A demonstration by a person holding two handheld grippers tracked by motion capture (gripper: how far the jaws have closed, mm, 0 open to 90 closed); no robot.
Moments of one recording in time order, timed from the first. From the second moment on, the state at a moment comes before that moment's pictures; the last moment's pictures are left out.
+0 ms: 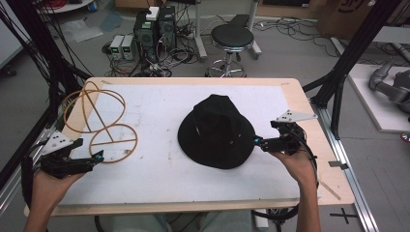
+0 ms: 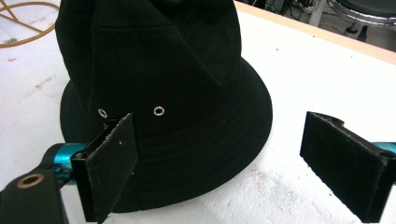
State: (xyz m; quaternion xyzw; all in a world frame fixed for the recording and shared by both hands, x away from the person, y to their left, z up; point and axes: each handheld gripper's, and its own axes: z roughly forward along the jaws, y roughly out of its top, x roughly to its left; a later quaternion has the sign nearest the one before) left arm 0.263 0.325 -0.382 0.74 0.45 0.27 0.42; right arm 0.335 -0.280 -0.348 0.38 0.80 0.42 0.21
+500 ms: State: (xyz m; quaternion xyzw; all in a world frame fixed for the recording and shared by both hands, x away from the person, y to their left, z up) left arm 0.262 0.324 -0.383 0.74 0.45 0.27 0.41; right arm 0.334 -0.264 -0.339 0.37 0.78 0.46 0.22
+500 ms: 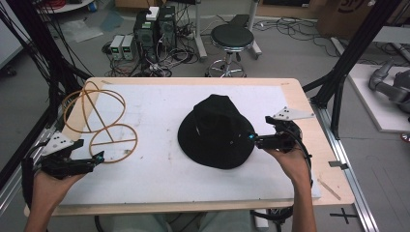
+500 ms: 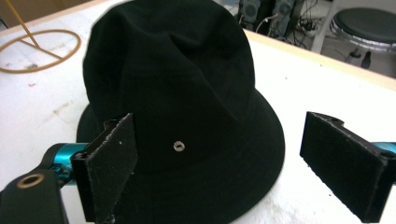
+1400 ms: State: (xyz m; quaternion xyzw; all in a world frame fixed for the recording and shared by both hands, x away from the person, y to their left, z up) left arm 0.244 0.337 -0.390 0.74 0.47 0.27 0.41; right arm 0.348 -0.196 -0.336 0.30 0.76 0.52 0.25
